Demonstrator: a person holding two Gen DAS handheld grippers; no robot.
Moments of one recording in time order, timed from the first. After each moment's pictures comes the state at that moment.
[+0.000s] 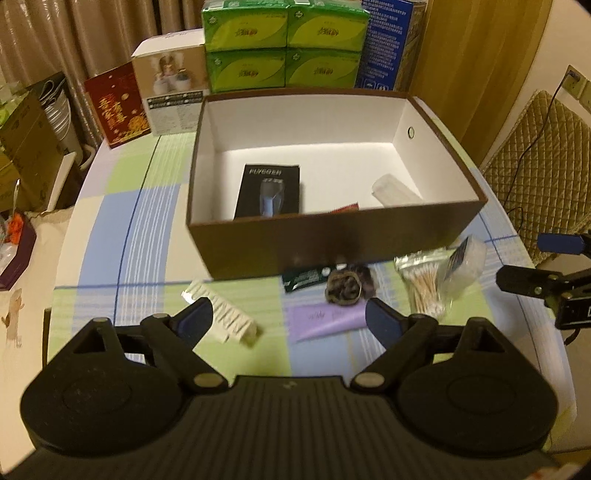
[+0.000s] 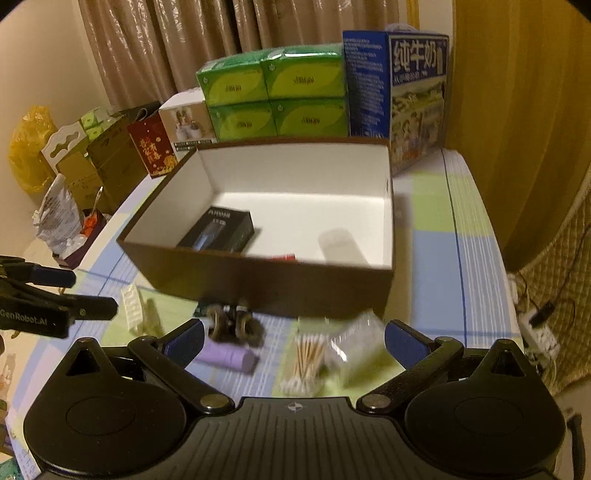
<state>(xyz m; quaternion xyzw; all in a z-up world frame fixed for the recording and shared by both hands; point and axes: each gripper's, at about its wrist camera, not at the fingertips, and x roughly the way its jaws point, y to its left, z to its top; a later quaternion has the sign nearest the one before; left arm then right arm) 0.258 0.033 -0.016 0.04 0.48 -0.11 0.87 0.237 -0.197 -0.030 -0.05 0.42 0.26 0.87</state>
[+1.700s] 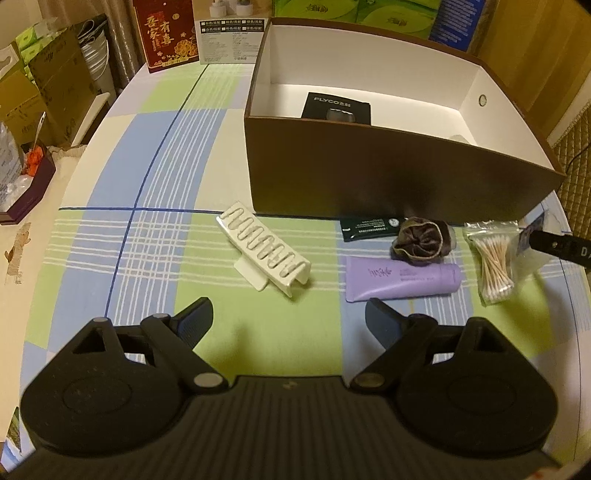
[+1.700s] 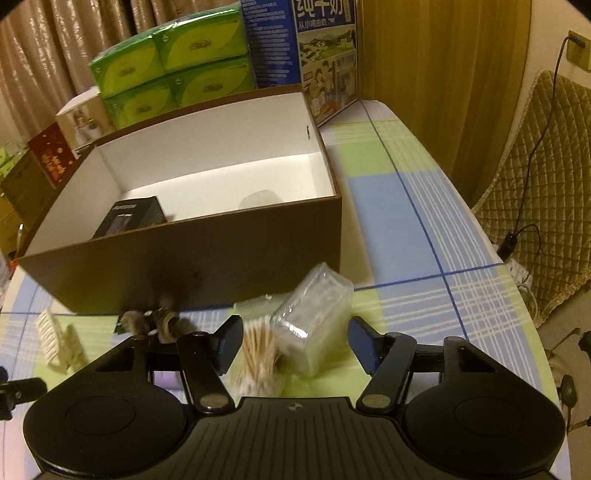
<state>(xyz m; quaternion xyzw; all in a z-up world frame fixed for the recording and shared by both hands) 0.266 0.069 -0.097 0.00 0.52 -0.04 0.85 0.264 -0.194 -0.105 0.00 0.44 0.11 0.89</state>
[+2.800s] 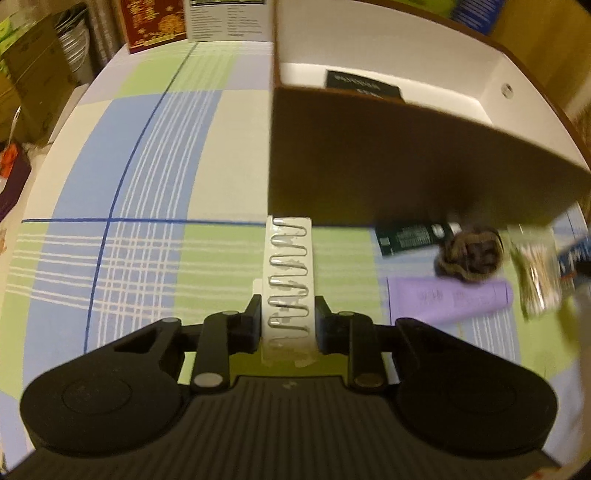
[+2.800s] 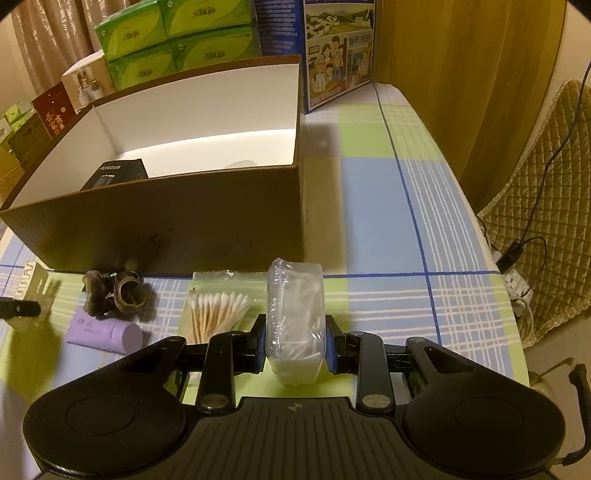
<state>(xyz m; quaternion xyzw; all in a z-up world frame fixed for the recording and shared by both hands) 0.309 0.094 -0.146 0.00 0.53 -0.07 0.84 0.278 -0.230 -0.124 -0.05 0.46 0.16 0.87</state>
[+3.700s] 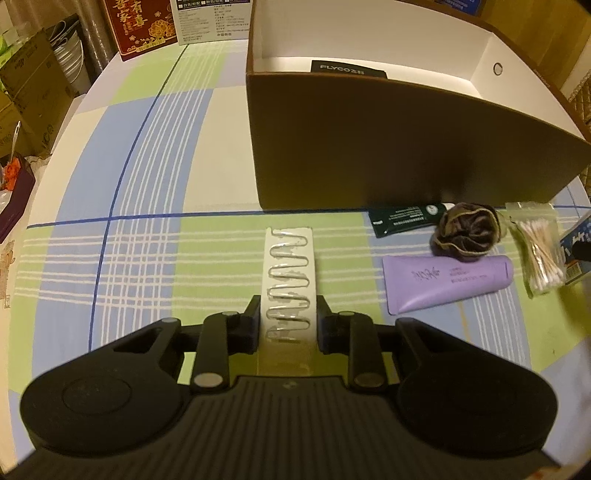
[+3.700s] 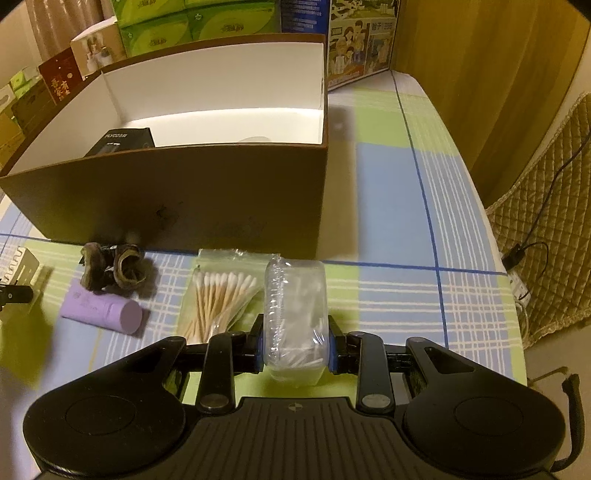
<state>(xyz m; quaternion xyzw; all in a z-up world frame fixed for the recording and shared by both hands) 0.302 0.085 -0.144 0.03 0.53 -0.07 0.84 0.278 -0.213 -0.131 -0.09 0.49 0.16 0.85</state>
